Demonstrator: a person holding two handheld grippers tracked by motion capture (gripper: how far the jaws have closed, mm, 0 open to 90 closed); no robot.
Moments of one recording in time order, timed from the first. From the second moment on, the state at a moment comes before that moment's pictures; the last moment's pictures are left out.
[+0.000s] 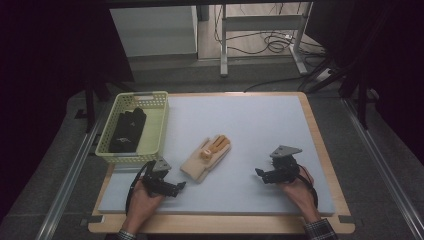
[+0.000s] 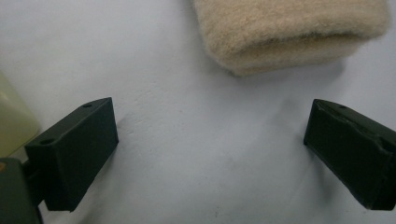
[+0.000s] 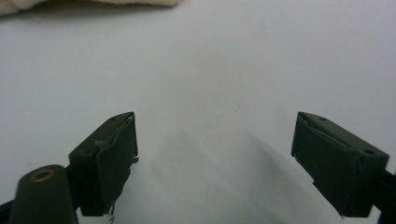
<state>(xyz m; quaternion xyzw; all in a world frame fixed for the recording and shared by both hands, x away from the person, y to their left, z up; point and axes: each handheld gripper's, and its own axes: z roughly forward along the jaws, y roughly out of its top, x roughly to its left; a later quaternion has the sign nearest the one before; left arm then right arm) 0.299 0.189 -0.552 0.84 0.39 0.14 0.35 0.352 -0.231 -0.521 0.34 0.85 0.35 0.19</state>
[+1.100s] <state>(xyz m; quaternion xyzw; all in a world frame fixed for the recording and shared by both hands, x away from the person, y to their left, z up) 0.300 0.185 -0.544 0.85 0.38 0.12 0.35 0.351 -0.239 -0.533 0.36 0.85 0.34 0.19</state>
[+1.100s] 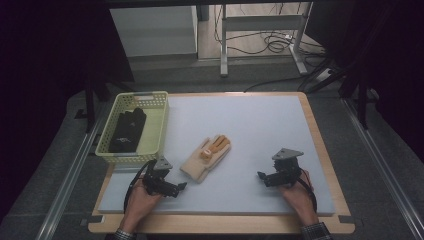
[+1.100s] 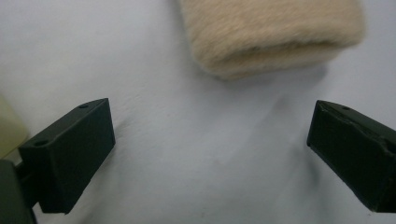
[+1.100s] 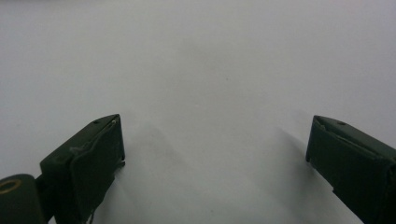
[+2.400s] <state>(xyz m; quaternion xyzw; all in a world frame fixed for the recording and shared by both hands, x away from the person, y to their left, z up) 0.383 0.093 -0.528 0.88 0.38 0.06 0.30 0.351 -0.239 -0.533 0.36 0.85 0.34 0.19</state>
